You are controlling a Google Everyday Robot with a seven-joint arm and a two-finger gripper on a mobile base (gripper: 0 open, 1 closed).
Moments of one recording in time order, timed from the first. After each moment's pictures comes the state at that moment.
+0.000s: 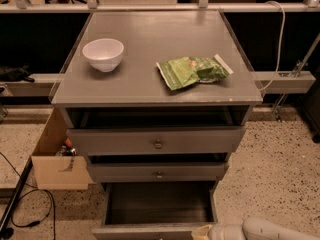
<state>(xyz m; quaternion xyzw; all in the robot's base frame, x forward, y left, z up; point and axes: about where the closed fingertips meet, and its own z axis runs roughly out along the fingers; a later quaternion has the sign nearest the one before) 0.377 -0.152 0.246 -0.34 0.85 0.32 0.25</state>
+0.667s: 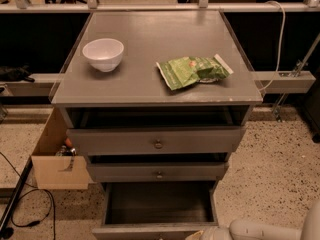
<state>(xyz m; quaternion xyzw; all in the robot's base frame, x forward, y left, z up) 0.359 -0.130 0.206 -0.36 0.85 0.31 0.21</state>
